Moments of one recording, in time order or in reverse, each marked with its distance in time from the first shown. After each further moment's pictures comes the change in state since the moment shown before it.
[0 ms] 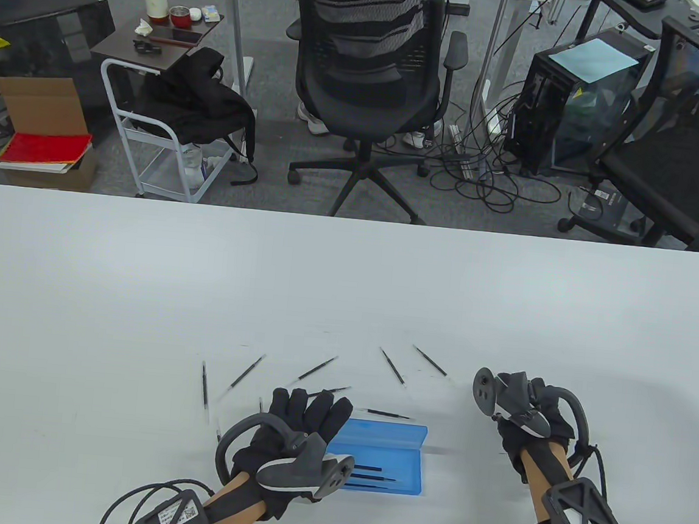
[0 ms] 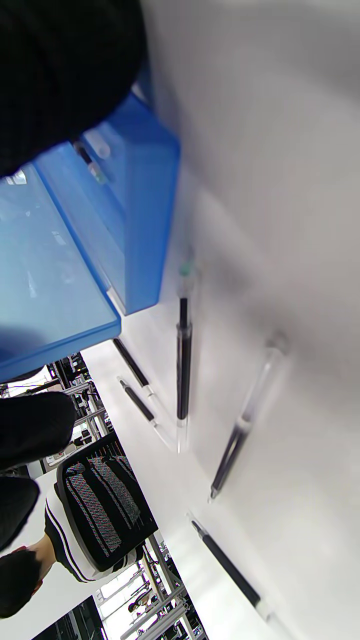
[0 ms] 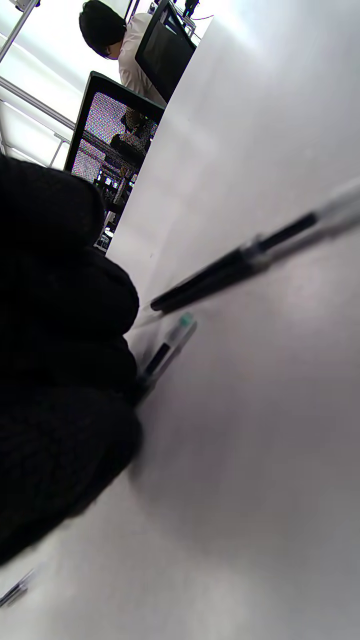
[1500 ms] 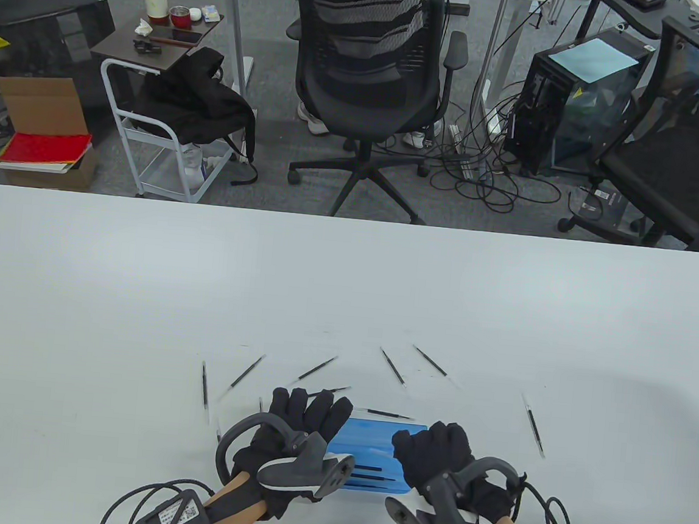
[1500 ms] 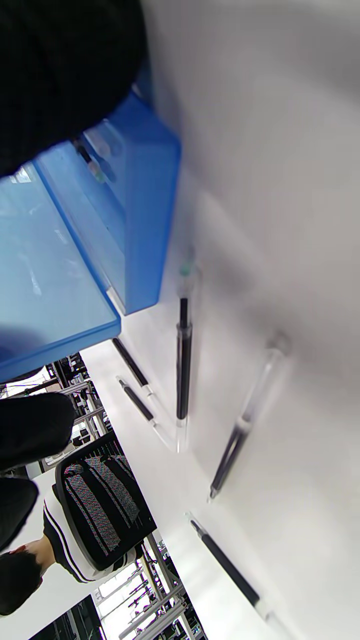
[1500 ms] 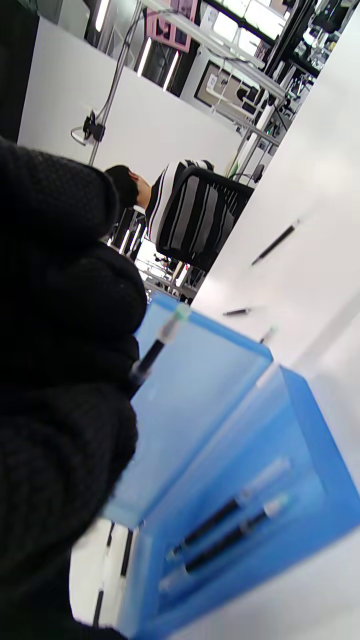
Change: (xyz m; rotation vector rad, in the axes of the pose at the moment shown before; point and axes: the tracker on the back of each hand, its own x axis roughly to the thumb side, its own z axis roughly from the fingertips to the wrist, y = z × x) left_hand 0.000 0.001 -0.001 -0.005 0.003 0.001; right_hand 0.117 -0.072 0.165 -0.470 -0.566 0.081
